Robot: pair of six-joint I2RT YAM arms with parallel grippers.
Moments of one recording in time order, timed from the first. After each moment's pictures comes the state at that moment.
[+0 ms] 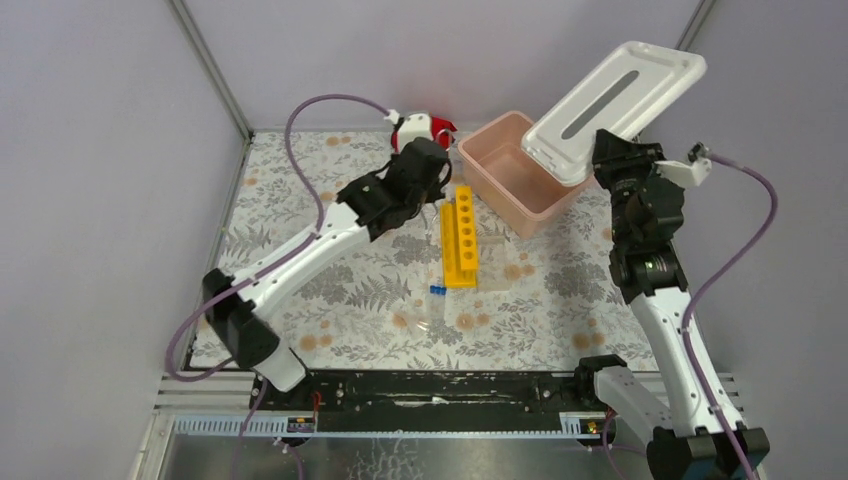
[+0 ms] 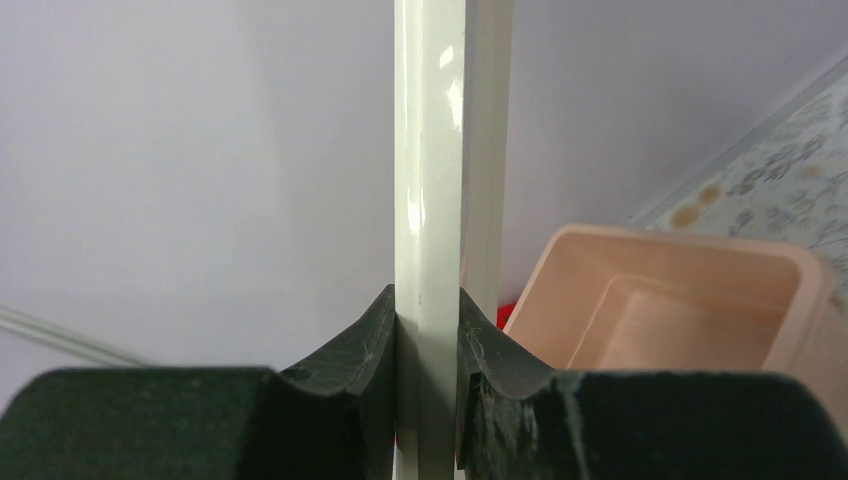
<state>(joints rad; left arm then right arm) -0.80 1.55 1.55 -0.63 -0.52 -0.59 0.12 0.92 0.95 0.10 0.24 0.92</state>
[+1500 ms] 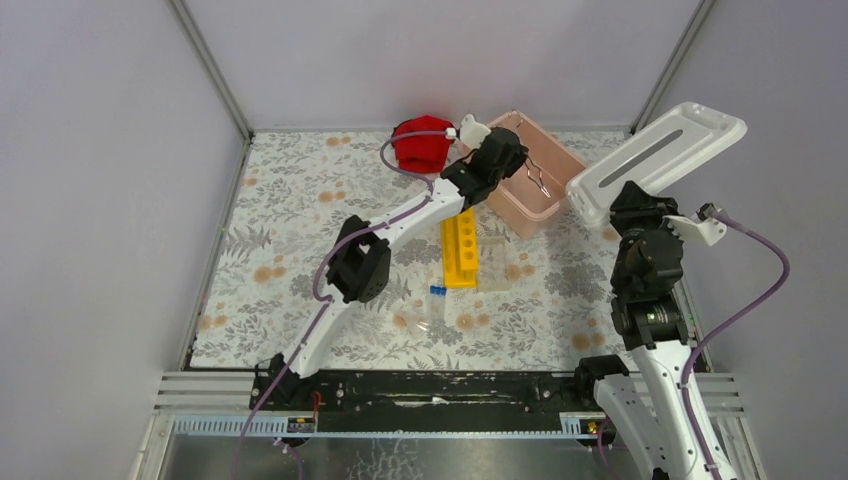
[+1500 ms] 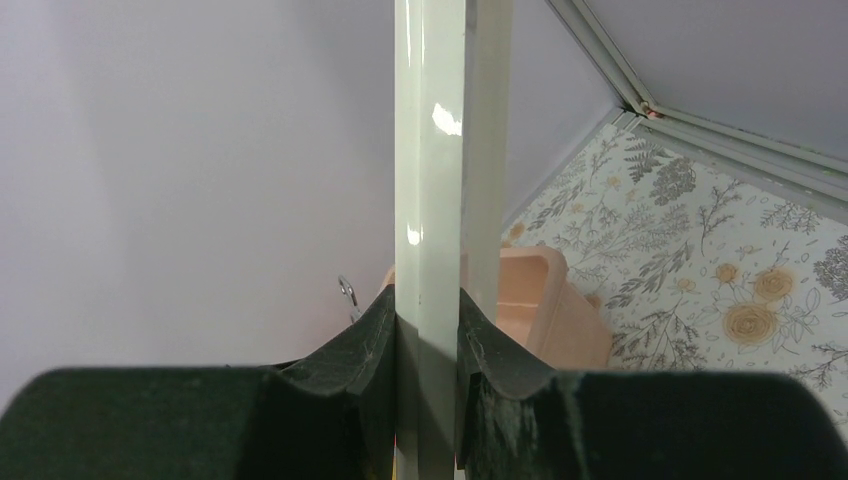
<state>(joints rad) -0.76 2.41 2.26 -0.21 -0.38 -1.30 0.12 0.60 0.71 -0.01 0.54 0.75</state>
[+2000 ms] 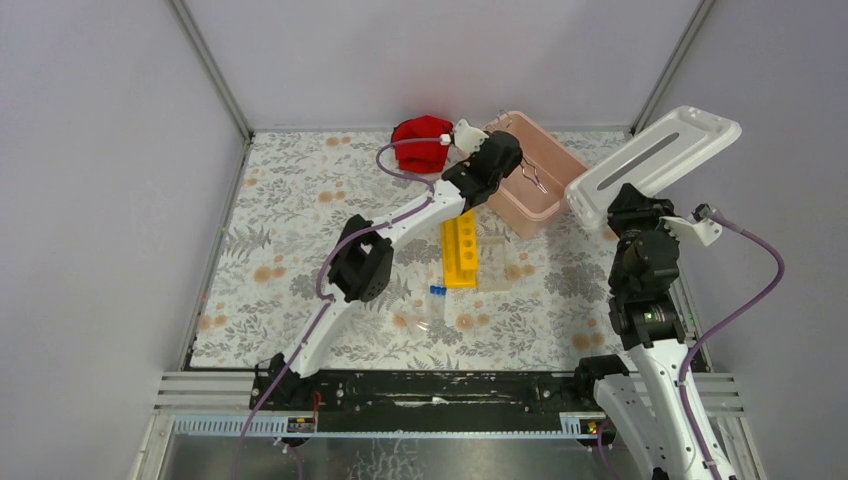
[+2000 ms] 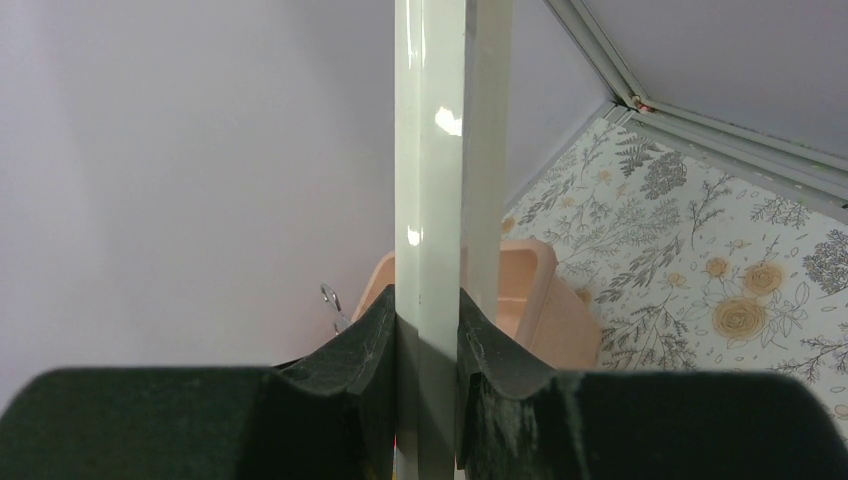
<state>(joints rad) -0.77 2.43 2.26 -0.21 -0.48 -1.36 0.12 0.60 0.67 0.01 0.54 0.74</state>
